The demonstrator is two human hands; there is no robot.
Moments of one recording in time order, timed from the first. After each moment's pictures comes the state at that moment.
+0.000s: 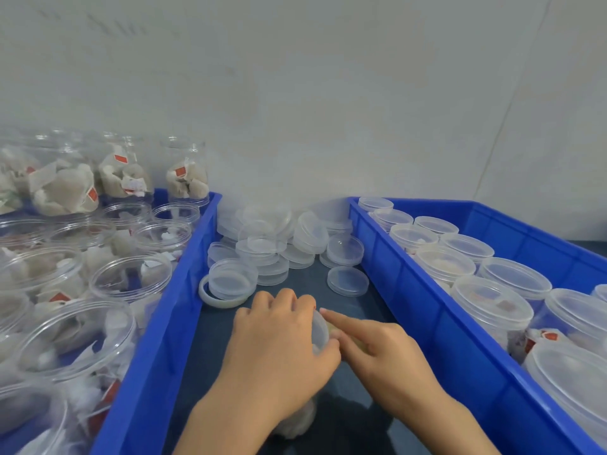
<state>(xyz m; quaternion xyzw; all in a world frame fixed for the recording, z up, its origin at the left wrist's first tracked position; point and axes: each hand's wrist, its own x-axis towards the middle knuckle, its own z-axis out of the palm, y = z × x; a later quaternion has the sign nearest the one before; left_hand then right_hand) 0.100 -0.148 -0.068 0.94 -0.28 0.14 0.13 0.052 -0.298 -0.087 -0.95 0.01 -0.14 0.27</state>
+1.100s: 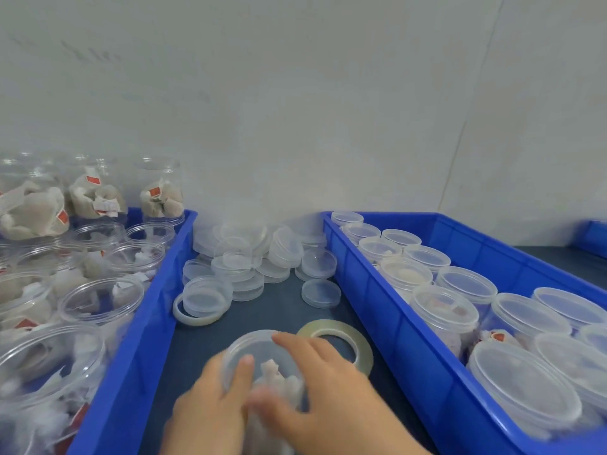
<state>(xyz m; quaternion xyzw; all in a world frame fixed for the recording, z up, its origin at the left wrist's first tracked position) 0.063 -0.120 -0.074 0.87 -0.01 -0.05 0.49 0.010 -0.242 -0.051 -0.94 0.00 -0.11 0.32</state>
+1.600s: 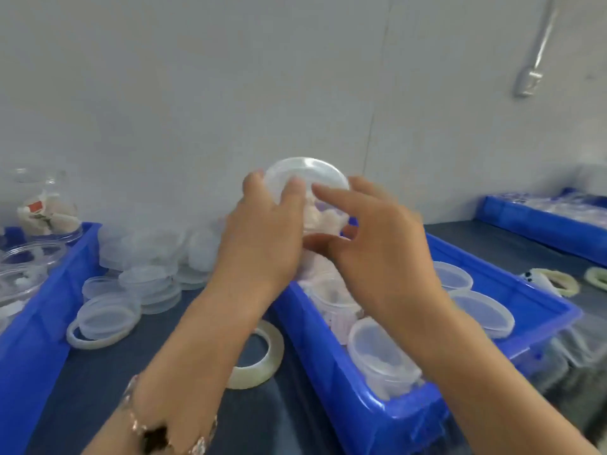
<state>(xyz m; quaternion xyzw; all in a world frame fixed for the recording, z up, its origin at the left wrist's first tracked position) 0.043 -0.272 0.071 0.75 -0.26 0.10 0.60 -0.036 -0.358 0.062 -0.85 0.08 -0.42 0.30</state>
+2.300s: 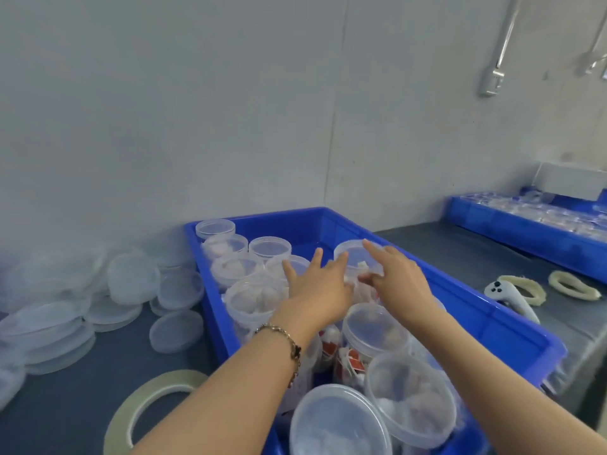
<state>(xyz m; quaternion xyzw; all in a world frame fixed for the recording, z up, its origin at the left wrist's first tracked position) 0.107 -0.490 -0.023 0.86 -0.48 -0.01 0.16 0.010 -0.589 -0.017 -0.90 0.31 -0.27 0.13</state>
